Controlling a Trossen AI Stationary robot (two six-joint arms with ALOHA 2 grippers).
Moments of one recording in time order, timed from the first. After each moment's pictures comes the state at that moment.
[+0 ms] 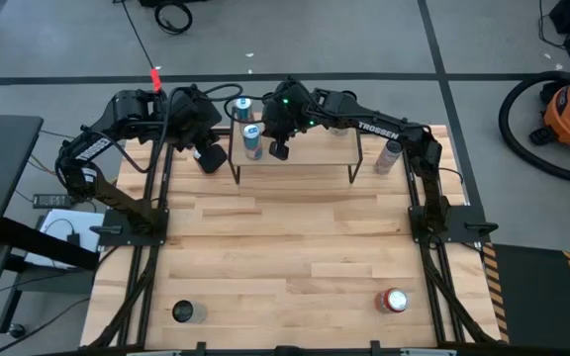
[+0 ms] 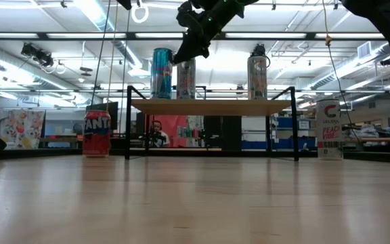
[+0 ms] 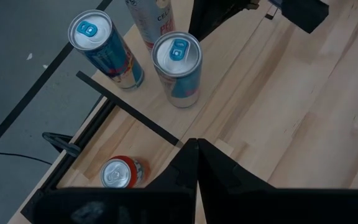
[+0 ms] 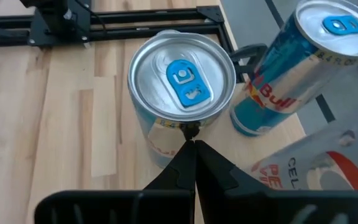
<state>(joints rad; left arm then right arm) 0.27 1.44 2.00 -1.53 -0.27 -0.23 -0.39 2.01 2.09 -0.79 -0.15 -0.20</state>
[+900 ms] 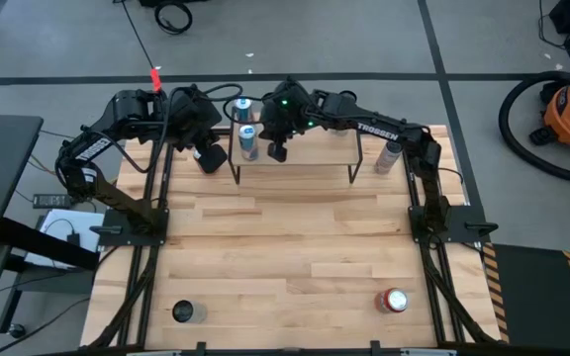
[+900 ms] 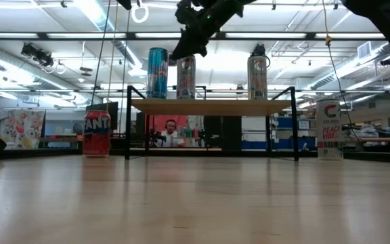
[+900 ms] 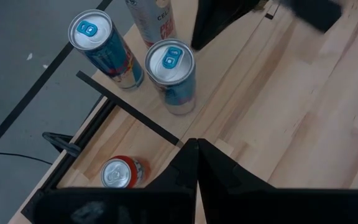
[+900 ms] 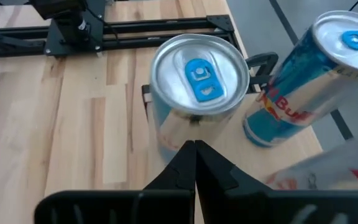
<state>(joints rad) 0.27 1.44 2.00 -1.53 -0.27 -0.23 -0.38 2.01 2.09 -0.78 -0.17 -0.18</state>
